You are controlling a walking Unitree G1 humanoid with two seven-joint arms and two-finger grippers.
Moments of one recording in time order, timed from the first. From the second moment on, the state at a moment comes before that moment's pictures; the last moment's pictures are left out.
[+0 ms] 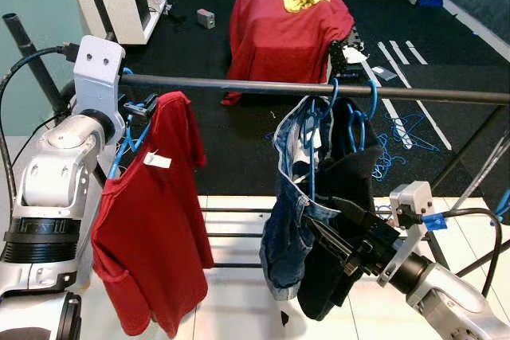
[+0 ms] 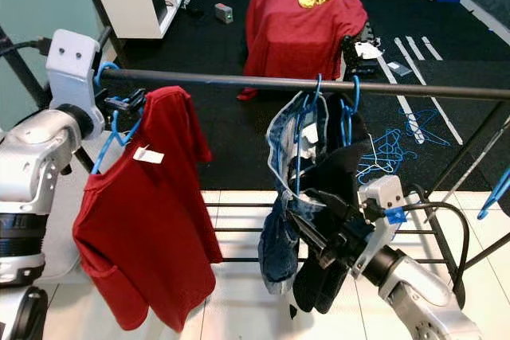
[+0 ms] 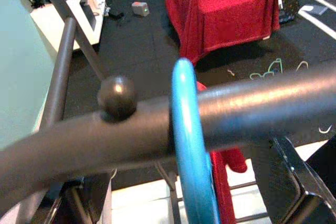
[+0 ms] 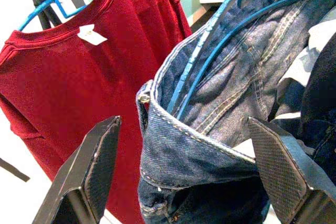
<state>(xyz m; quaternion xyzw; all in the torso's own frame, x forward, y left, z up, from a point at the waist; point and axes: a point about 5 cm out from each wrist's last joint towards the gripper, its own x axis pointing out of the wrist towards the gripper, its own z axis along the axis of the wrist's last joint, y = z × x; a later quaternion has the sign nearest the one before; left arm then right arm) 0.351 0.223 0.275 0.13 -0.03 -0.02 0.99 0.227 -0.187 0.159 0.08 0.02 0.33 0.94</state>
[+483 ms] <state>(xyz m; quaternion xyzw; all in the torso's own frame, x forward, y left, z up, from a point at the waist) 0.353 0.215 0.251 0.16 0.03 -0.02 0.99 0.227 -0.187 0.159 0.08 0.02 0.33 0.94</state>
